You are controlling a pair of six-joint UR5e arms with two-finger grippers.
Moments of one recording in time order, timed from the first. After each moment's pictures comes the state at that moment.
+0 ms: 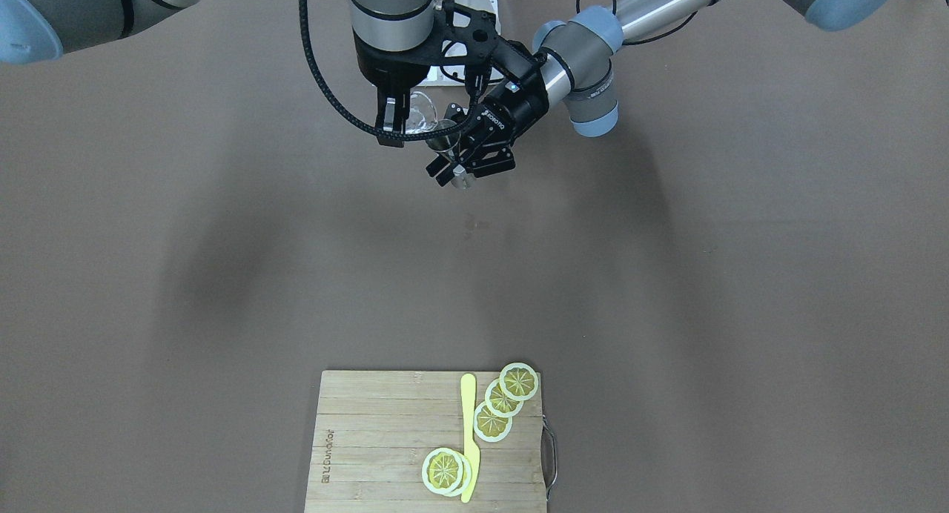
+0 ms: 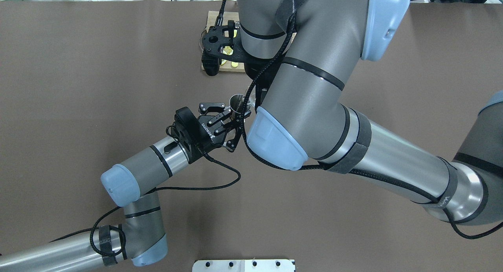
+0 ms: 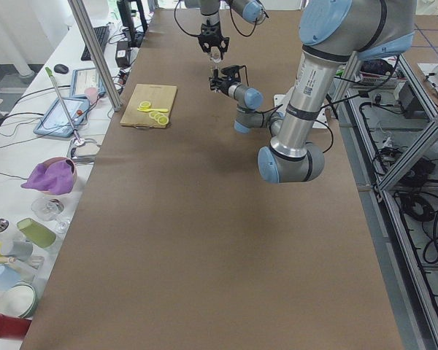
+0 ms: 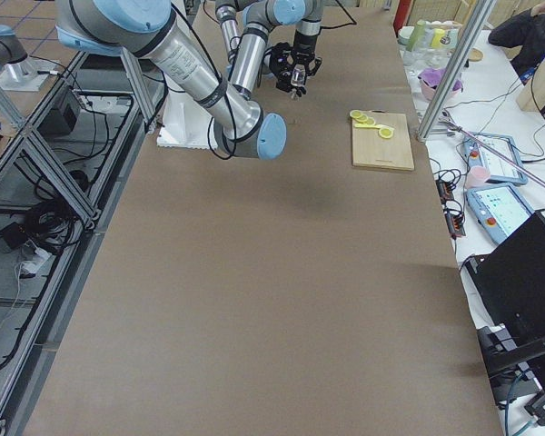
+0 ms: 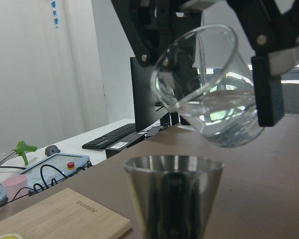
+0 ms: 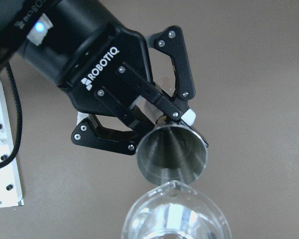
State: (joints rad) left arm -0.34 -2.12 -1.44 -3.15 -1.20 -0.23; right arm 0.68 -0.53 1.74 -2.28 2.09 -0.47
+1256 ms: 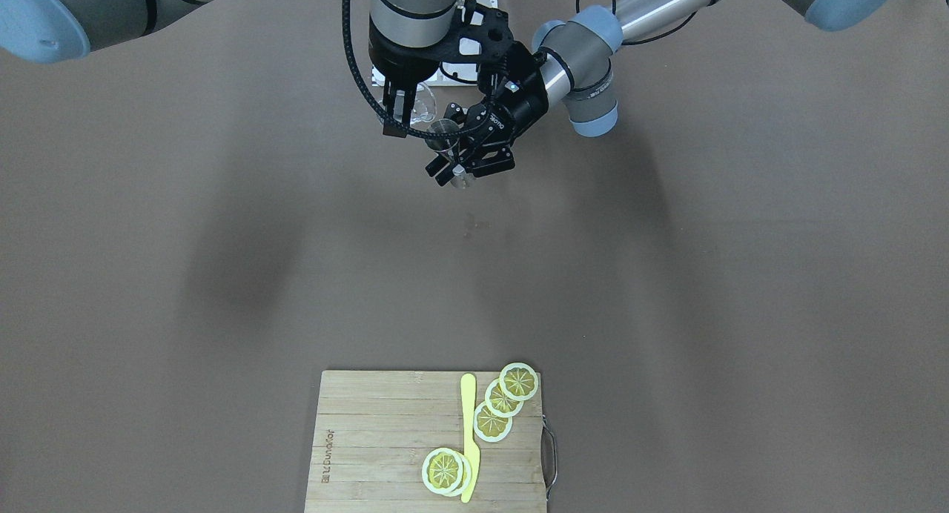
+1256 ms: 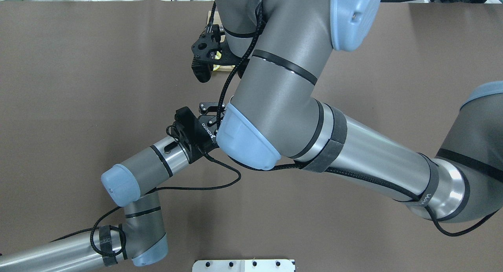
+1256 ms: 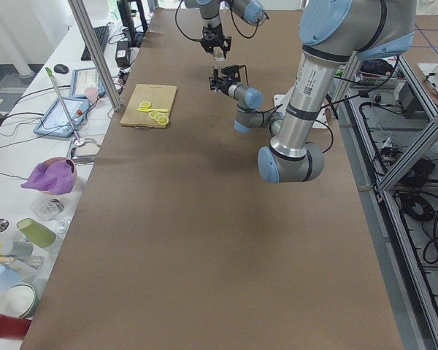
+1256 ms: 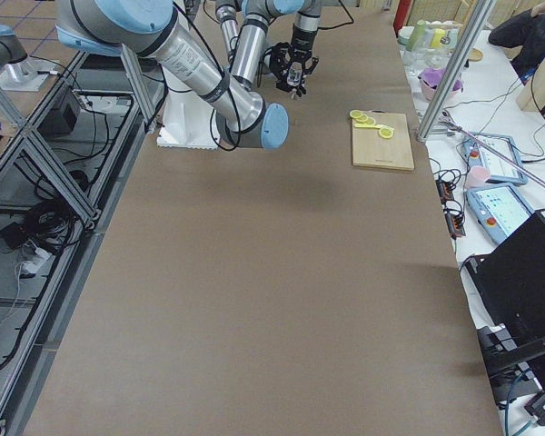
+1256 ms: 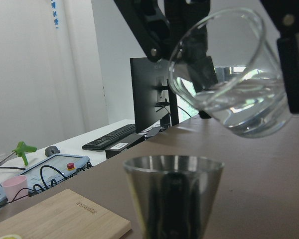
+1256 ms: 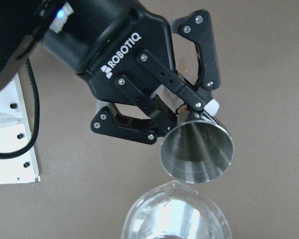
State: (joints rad) left arm -0.34 -2.12 -1.44 -3.15 -1.20 -0.23; right arm 0.66 -0.46 1.69 -2.42 2.05 -0.55
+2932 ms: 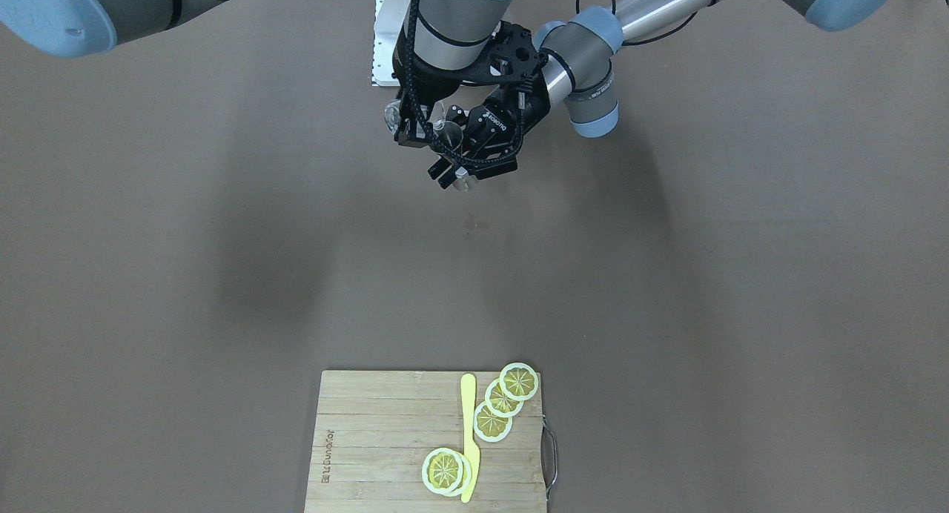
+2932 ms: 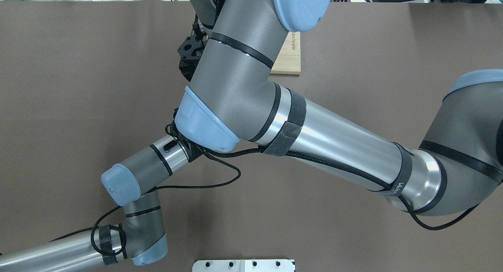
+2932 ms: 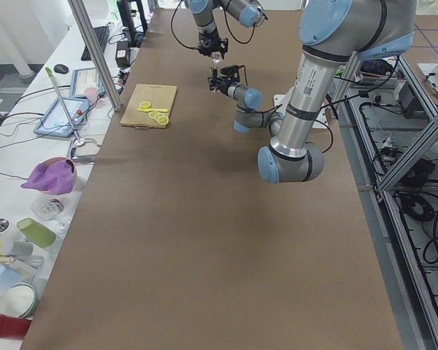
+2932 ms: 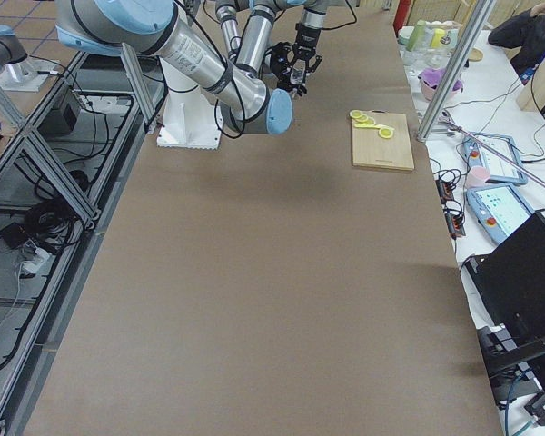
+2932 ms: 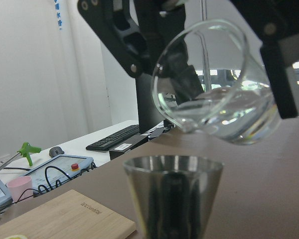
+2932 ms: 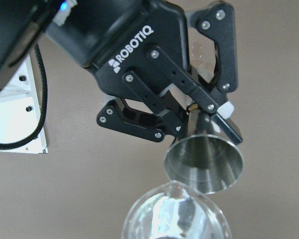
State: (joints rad) left arm -0.34 -2.12 -1.44 -3.15 -1.18 -0.24; right arm 0.66 -0.36 1.55 -2.50 2.03 -0.67
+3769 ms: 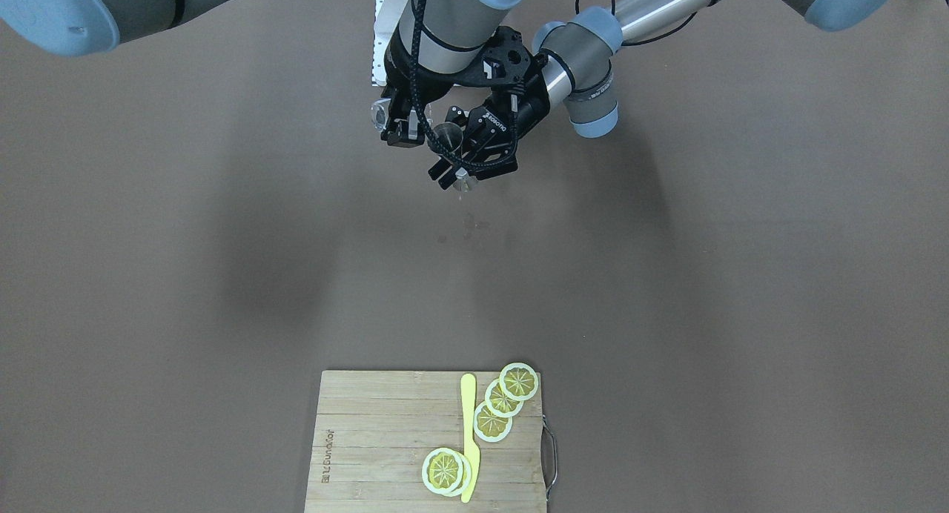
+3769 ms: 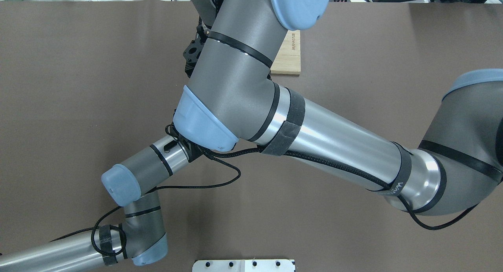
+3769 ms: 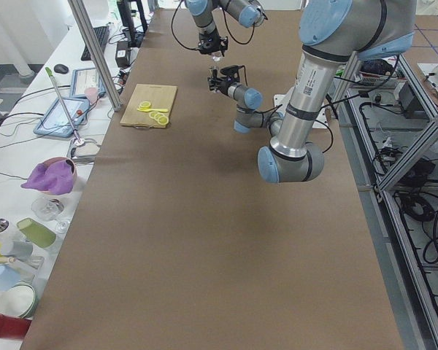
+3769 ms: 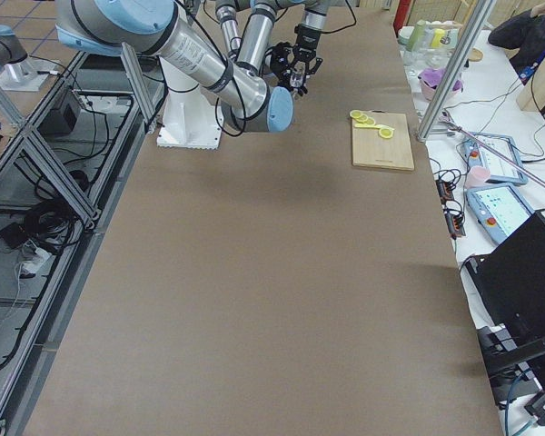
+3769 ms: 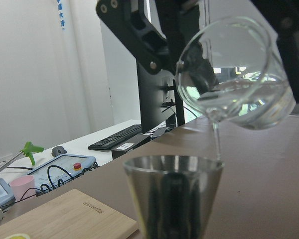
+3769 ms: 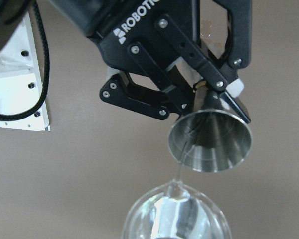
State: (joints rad) left arm -0.34 -2.12 -1.44 -3.15 -1.18 -0.24; right arm 0.66 -0.34 1.52 -2.56 2.00 -0.74
